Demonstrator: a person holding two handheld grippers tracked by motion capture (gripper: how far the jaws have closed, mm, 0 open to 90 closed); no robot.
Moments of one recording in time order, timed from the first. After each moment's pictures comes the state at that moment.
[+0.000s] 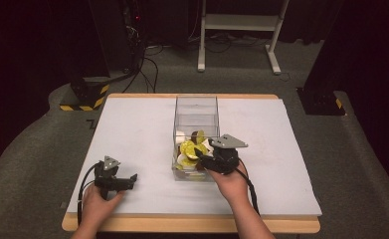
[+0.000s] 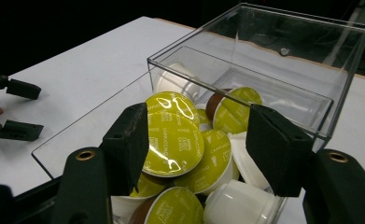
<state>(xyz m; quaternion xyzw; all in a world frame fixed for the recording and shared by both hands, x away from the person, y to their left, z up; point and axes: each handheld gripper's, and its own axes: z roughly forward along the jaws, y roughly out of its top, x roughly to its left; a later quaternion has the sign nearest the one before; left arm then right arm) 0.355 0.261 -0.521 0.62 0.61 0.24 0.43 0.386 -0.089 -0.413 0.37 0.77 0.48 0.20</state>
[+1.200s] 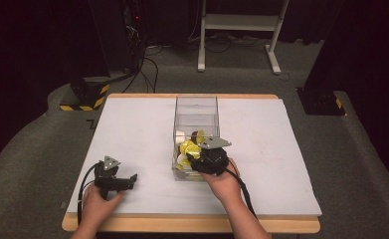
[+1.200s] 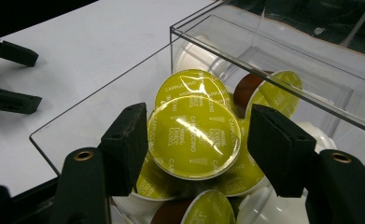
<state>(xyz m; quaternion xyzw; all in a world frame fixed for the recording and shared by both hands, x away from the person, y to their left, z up) 0.355 0.261 -0.521 0.62 0.61 0.24 0.43 0.389 -0.062 -0.422 0.35 0.81 0.42 0.19</state>
